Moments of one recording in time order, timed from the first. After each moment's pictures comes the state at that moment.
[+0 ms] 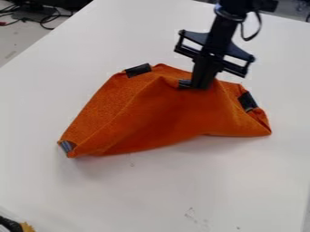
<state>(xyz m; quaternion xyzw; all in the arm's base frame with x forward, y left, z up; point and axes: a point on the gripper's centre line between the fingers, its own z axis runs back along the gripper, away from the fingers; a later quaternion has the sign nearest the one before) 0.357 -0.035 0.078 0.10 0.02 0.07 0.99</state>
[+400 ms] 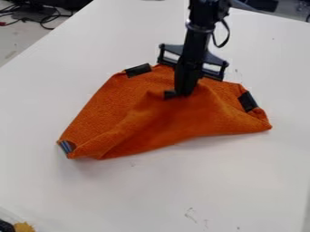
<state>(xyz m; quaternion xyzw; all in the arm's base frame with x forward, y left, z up) 0.364 -0.008 0.042 0.05 0.01 0.08 1.00</state>
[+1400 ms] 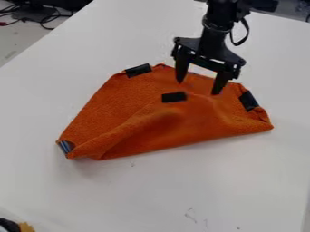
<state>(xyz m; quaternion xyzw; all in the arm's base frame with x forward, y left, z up) 0.378 -0.033 0.064 0.09 -0.07 0.05 0.99</state>
